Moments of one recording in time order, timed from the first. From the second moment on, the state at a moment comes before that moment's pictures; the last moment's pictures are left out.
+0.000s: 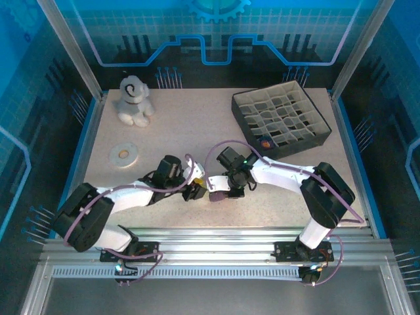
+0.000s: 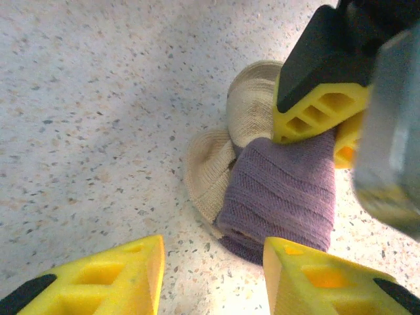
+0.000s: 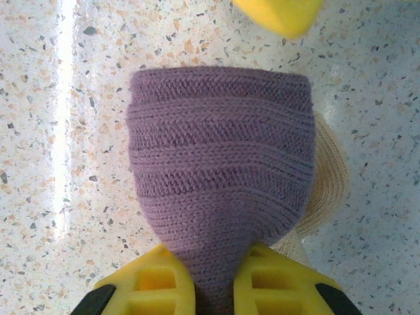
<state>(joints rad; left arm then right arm) -0.53 1.39 0.47 0.21 0.50 0.12 0.78 1.68 1.04 -0.68 -0.15 -0.88</state>
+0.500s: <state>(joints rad) -0.70 1.09 0.24 0.43 0.35 0.23 0.74 1.74 1.11 -0.76 -0.22 -0.87</state>
